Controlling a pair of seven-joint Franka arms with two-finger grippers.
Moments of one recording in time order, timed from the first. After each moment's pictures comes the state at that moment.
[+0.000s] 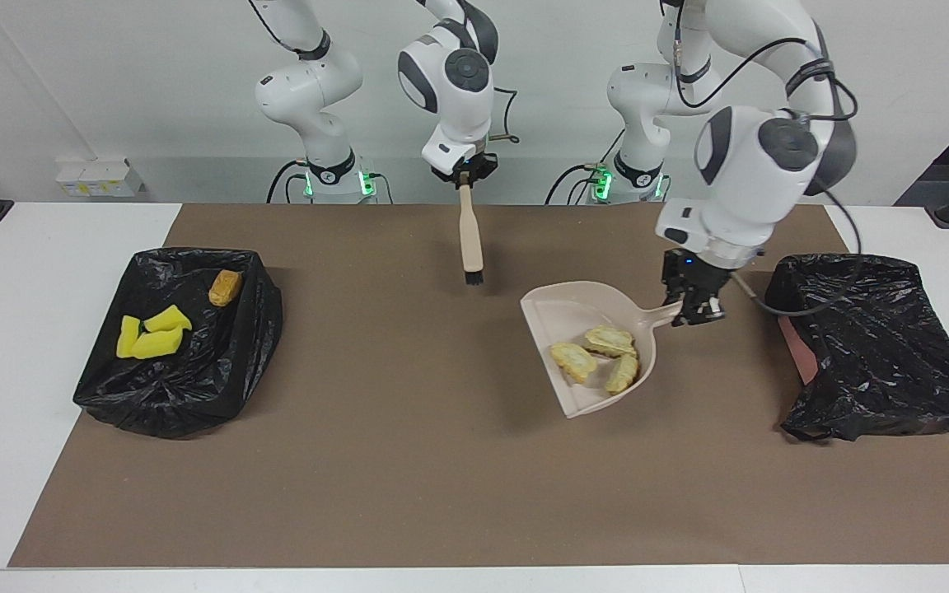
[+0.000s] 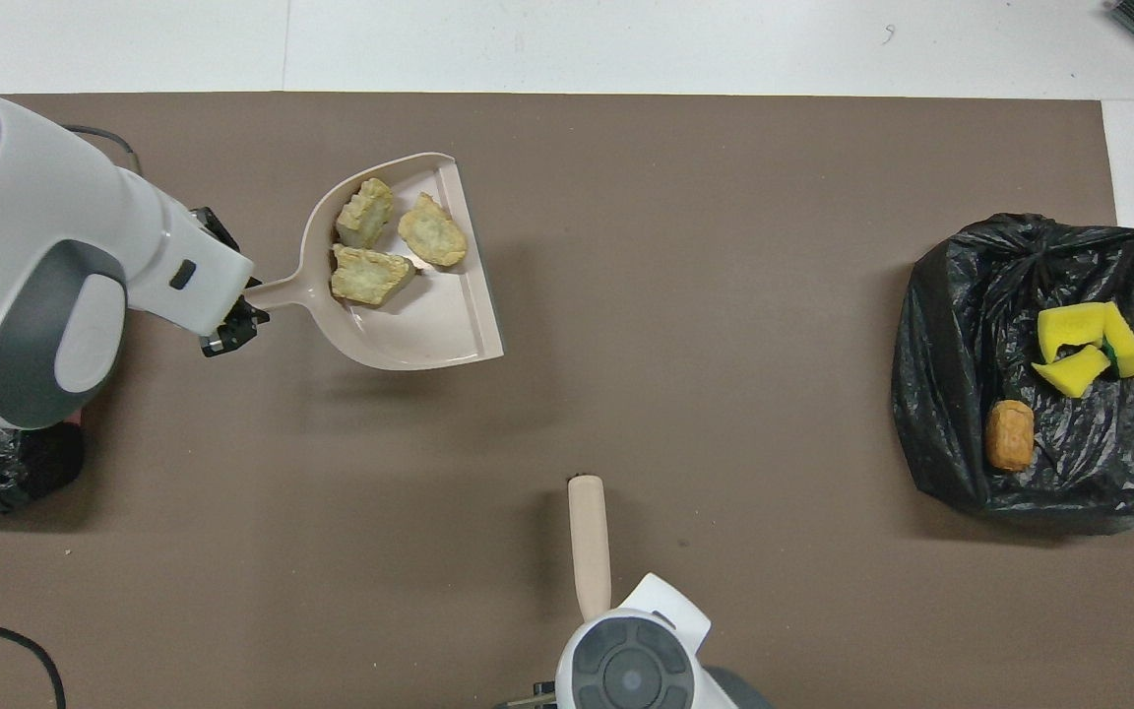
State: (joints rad) left arm -0.10 0.16 -0.11 -1.71 -0.03 1.89 1.17; right arm 0.76 -0.19 0.12 -2.32 0.29 1.90 0.69
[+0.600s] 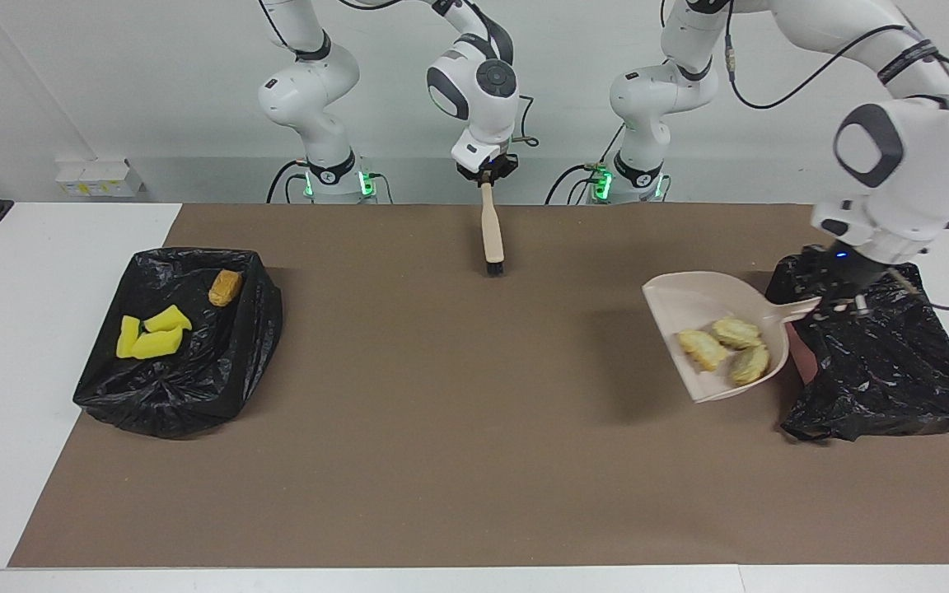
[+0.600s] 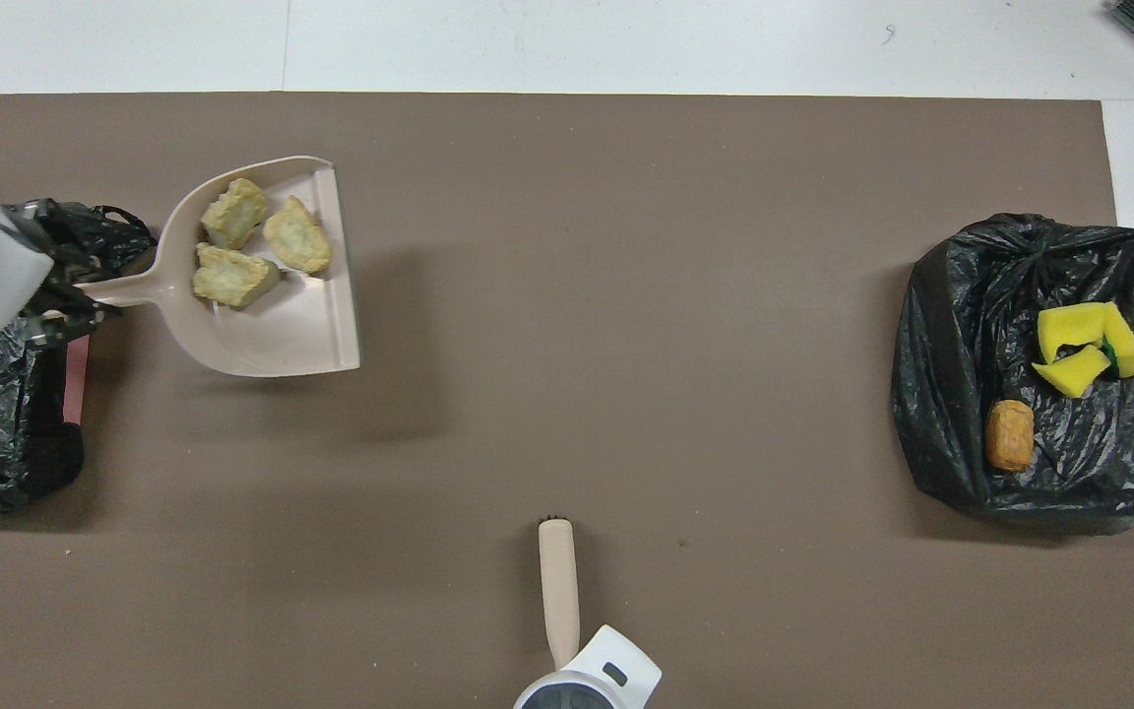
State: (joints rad) left arm 0.29 0.16 -0.09 -1.69 -0.03 1.86 1.68; right arm 0.90 -0.11 0.12 -2.41 0.31 2.09 0.76
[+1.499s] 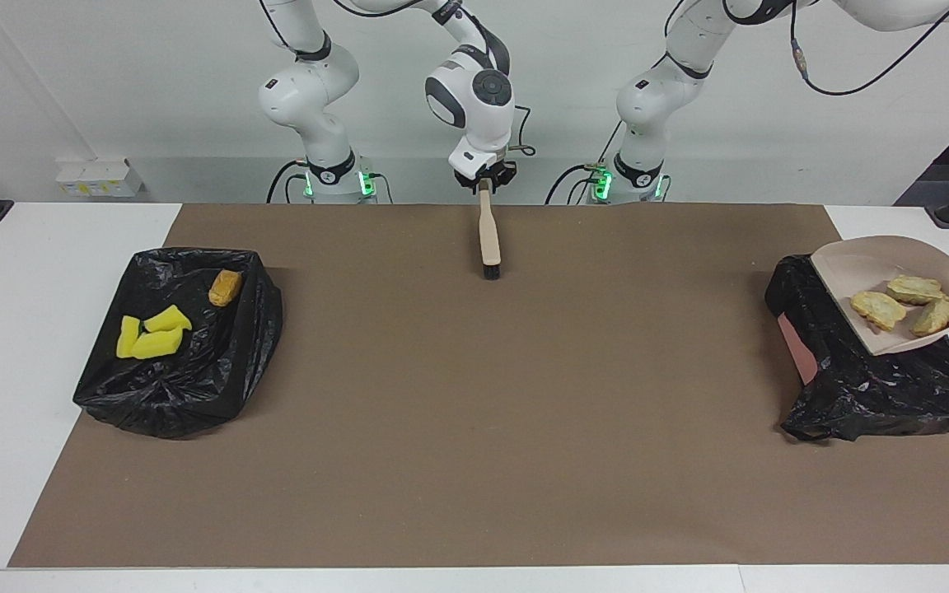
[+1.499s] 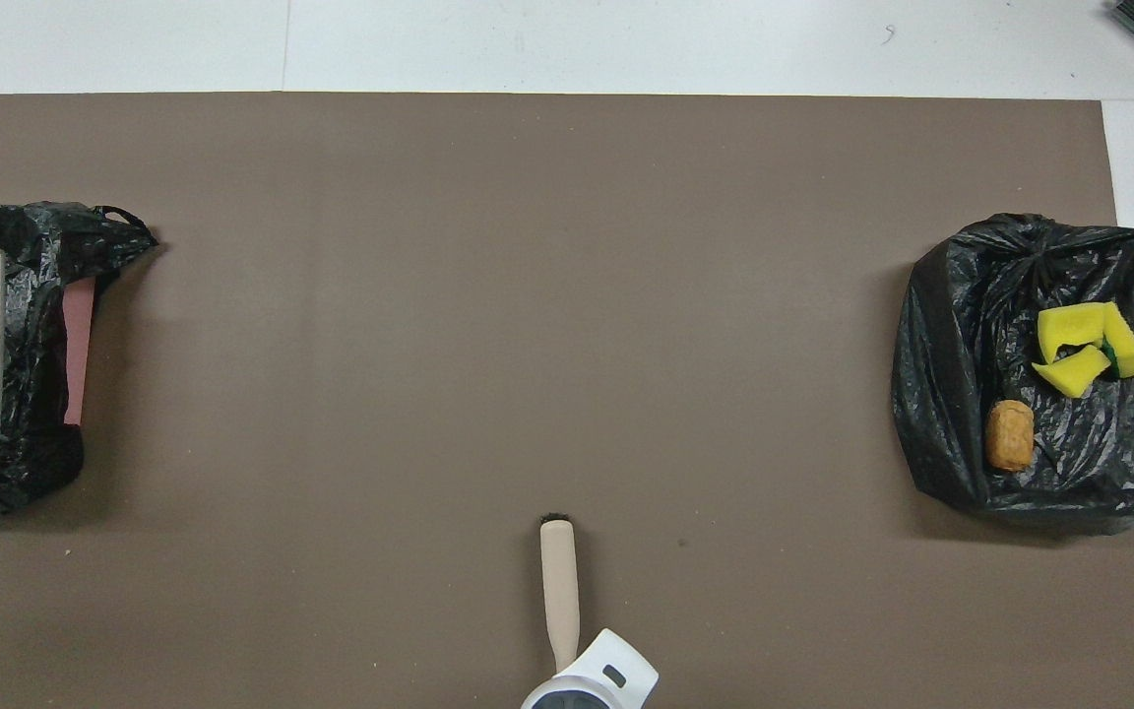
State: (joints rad) left arm 0.58 0.23 -0.09 -1.55 0.33 2.00 2.02; right arm 0.90 -0.11 0.12 -2.43 0.31 2.15 0.77
